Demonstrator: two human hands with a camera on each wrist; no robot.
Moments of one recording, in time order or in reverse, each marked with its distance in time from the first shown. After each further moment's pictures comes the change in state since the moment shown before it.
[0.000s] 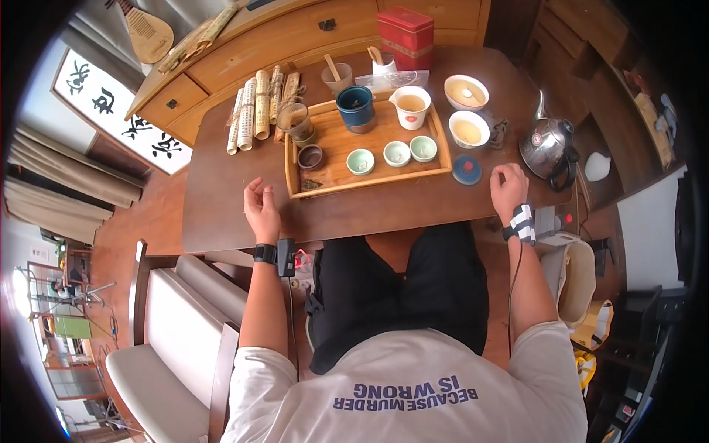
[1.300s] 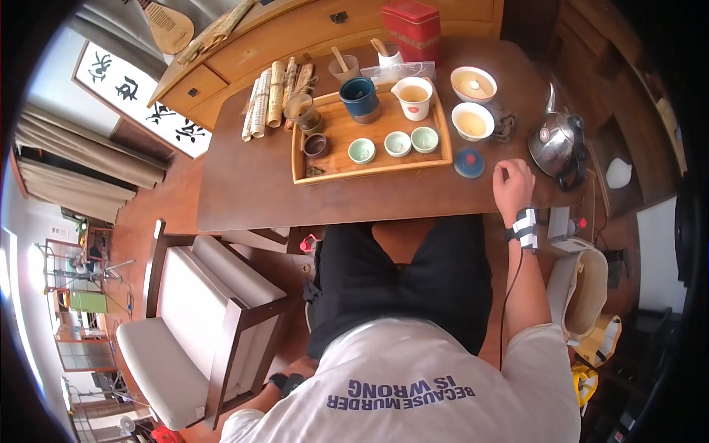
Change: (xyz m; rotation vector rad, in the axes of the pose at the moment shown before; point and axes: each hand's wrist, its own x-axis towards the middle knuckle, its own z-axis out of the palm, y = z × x) left_hand -0.351 0.063 -0.196 0.725 -1.226 -0.964; right_hand -0.001 -0.003 -0.004 0.058 0.011 0.006
